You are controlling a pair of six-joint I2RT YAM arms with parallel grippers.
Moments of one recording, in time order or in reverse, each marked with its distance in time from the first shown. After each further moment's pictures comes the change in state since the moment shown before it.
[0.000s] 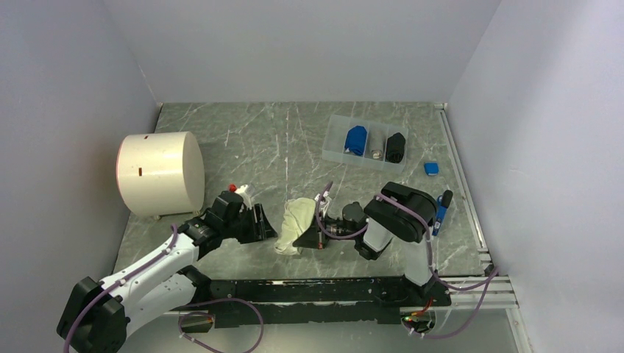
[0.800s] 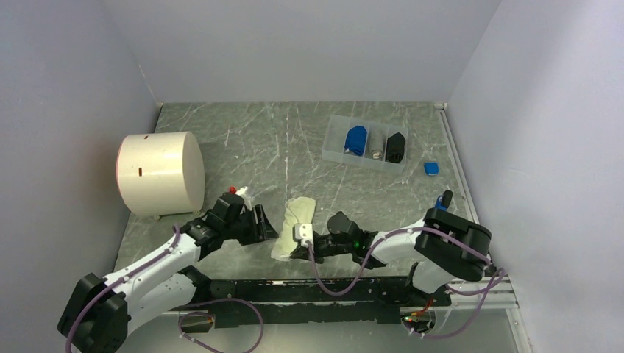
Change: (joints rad) left arm -0.007 0.026 -0.026 0.043 0.006 -0.047; right arm 0.270 -0.447 0.038 -0.677 0.195 -1.107
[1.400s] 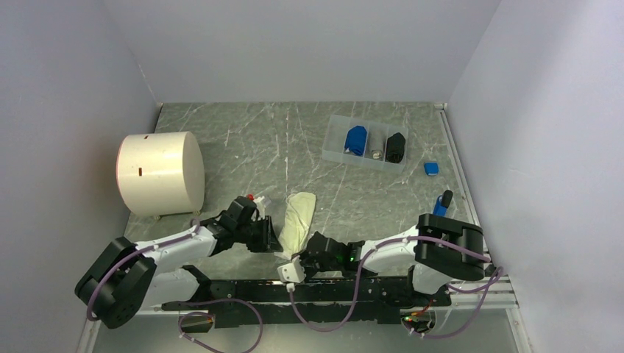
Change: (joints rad) left arm -0.050 0.255 -0.048 0.201 0.142 0.080; right arm 0.227 0.036 0.106 -0.313 0.386 -0.547
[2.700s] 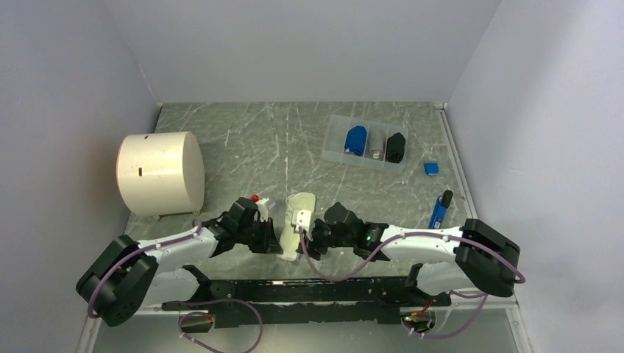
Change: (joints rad) left arm -0.022 0.003 -0.016 0.053 0.037 0.061; right arm -0.241 -0.253 0.042 -0.163 -0.151 0.670
